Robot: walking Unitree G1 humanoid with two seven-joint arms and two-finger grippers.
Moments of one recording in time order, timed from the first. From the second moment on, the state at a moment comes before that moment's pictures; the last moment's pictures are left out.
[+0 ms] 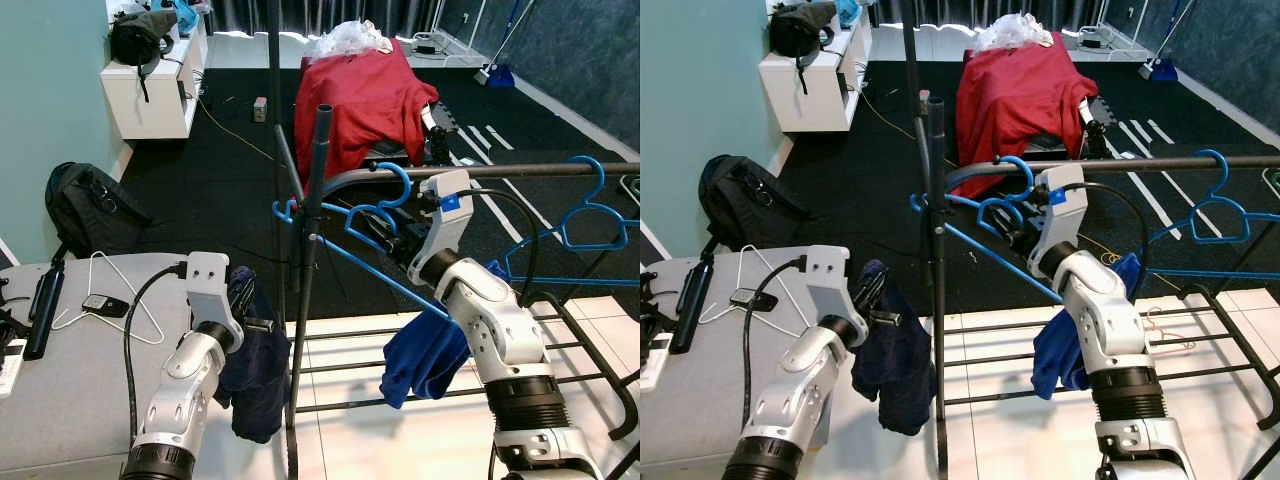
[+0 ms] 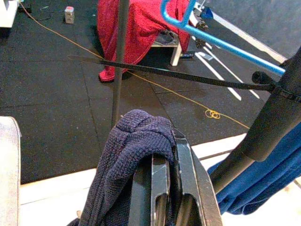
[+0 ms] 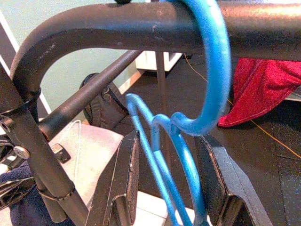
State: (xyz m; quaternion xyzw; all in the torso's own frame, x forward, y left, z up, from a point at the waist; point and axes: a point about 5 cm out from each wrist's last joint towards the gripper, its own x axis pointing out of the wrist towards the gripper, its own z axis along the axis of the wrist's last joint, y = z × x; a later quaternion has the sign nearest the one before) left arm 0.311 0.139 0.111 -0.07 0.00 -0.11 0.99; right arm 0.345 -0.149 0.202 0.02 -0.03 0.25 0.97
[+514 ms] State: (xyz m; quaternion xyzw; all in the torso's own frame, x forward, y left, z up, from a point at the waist) left arm 0.311 0.137 0.111 -0.07 0.00 -0.12 0.99; right arm 0.350 -0.153 0.199 0.03 -0.01 0.24 0.97
